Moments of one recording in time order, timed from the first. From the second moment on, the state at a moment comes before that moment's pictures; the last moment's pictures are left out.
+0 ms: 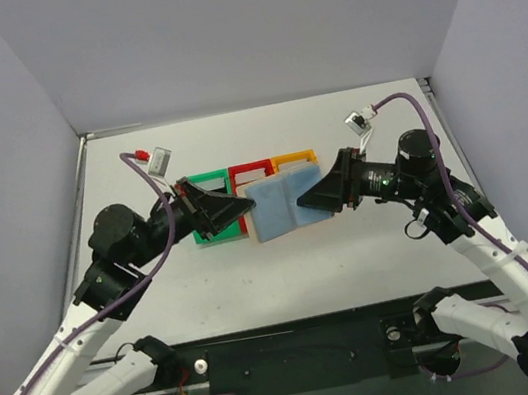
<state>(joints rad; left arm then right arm) -0.69 0.83 0.94 0.05 0.44 -0.95 0.47 0.91 1.02 -0.24 -0.71 0.74</state>
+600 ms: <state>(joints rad) -0.77 1.01 1.17 -0.39 0.15 -0.83 0.80 0.94 1.32 -0.60 -0.21 0.45</state>
